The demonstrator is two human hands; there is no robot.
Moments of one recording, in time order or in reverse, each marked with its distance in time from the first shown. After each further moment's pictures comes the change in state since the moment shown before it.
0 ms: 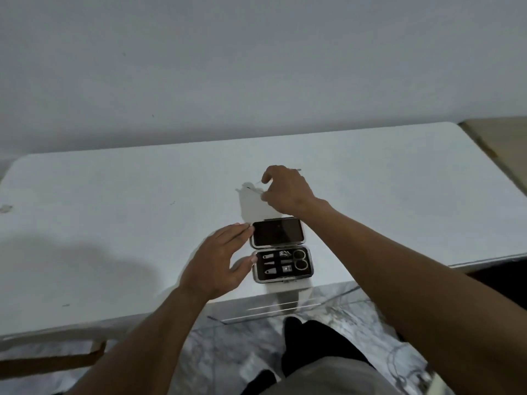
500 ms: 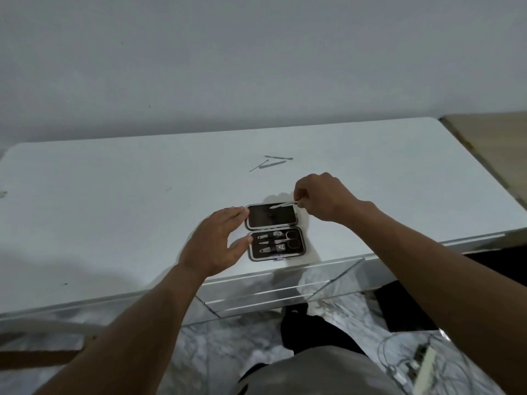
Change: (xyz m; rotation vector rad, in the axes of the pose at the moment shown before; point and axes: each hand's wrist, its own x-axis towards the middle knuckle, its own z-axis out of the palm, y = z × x) left_hand -0.001 0.000 0.002 0.025 -0.017 -0.012; right_hand -0.061 0.058 -0.027 -0.277 -0.011 -0.080
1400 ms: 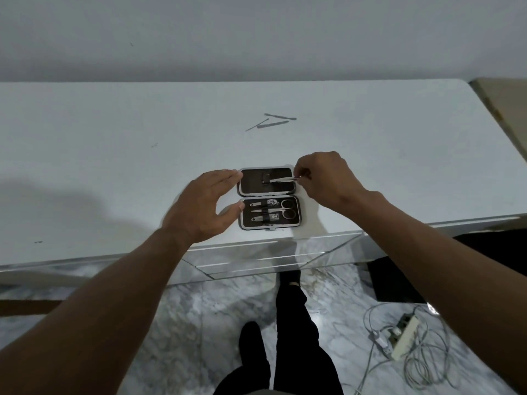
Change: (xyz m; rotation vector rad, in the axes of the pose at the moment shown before) left_hand 0.003 0.003 0.000 0.010 0.013 -0.012; right_hand -0.014 0.011 0.022 0.037 0.099 -0.104
